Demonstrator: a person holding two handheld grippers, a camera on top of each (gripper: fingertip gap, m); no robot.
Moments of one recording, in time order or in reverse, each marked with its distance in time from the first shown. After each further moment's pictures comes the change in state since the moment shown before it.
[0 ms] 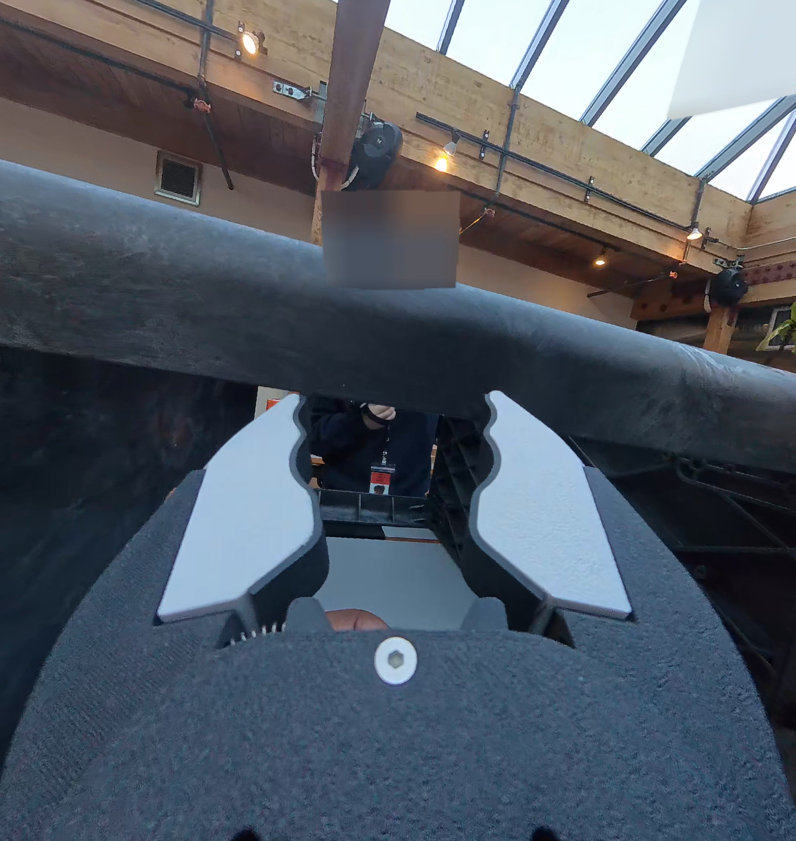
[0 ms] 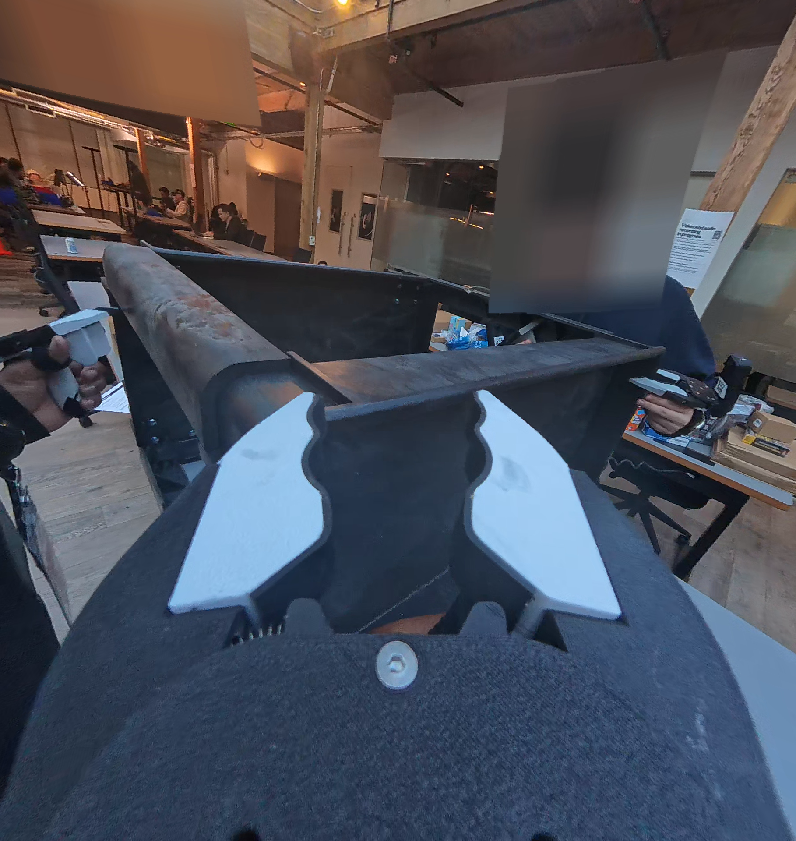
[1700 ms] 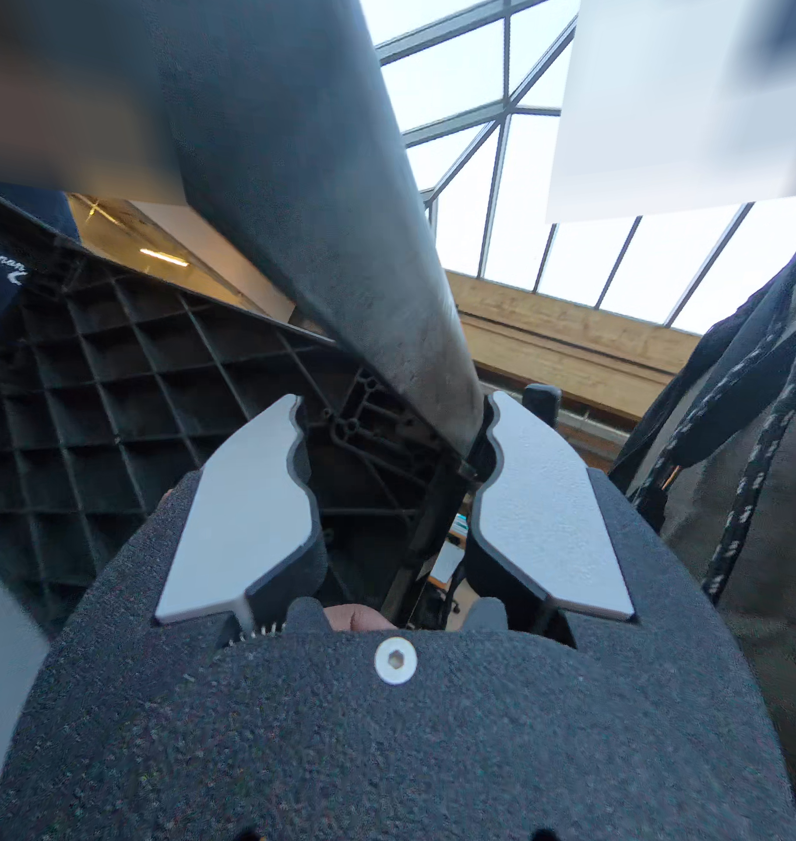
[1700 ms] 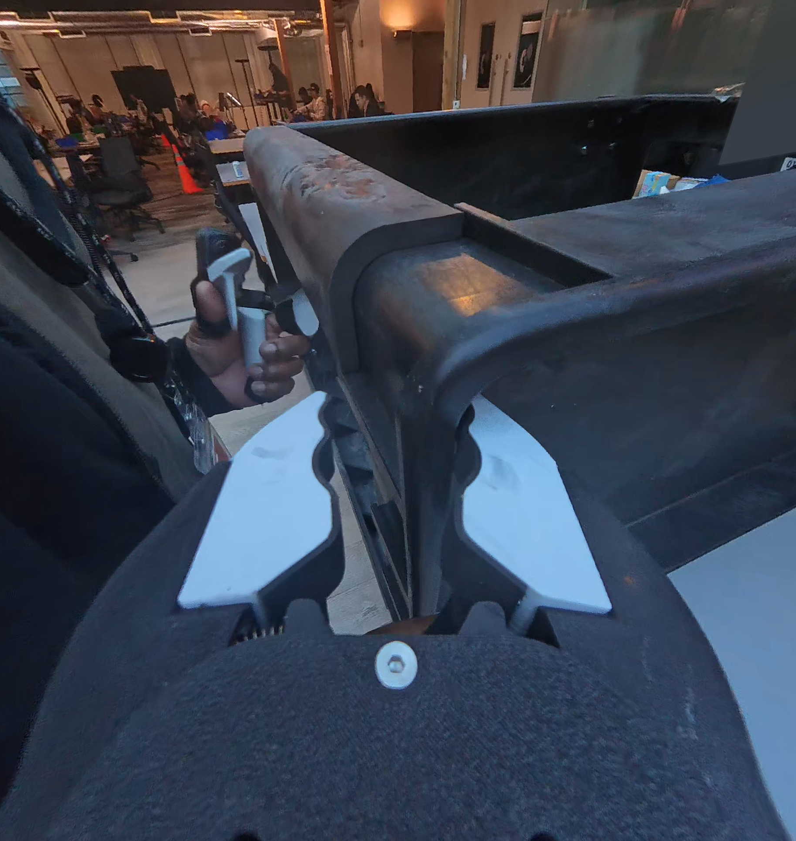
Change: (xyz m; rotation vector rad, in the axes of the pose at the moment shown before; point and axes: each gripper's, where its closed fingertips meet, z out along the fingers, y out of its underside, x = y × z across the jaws) left arm 0.168 0.055 0.027 -0.111 0.659 -0.709; right arm -0.107 0.081 0.050 -0.254 -0.332 0.204
